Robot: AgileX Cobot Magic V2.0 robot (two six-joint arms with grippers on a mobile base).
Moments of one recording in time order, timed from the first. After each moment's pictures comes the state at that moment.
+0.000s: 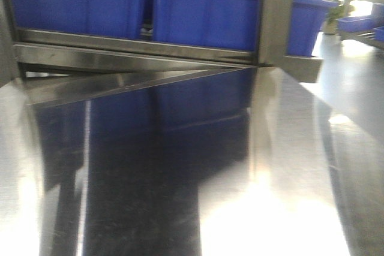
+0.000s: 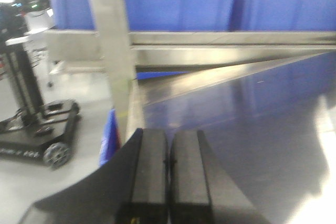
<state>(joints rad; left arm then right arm) -0.05 -0.01 0.00 0.27 0.13 -0.20 0.31 0.07 -0.49 -0.24 0.67 0.26</state>
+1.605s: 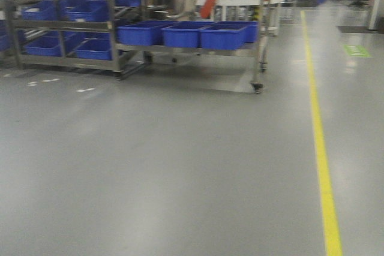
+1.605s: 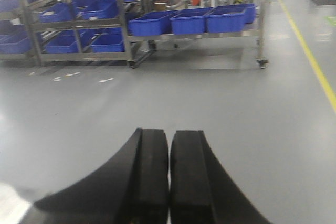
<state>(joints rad) -0.05 -0.01 0.00 0.27 0.13 -0.20 0.31 0.06 -0.49 -0.24 0.67 0.26</state>
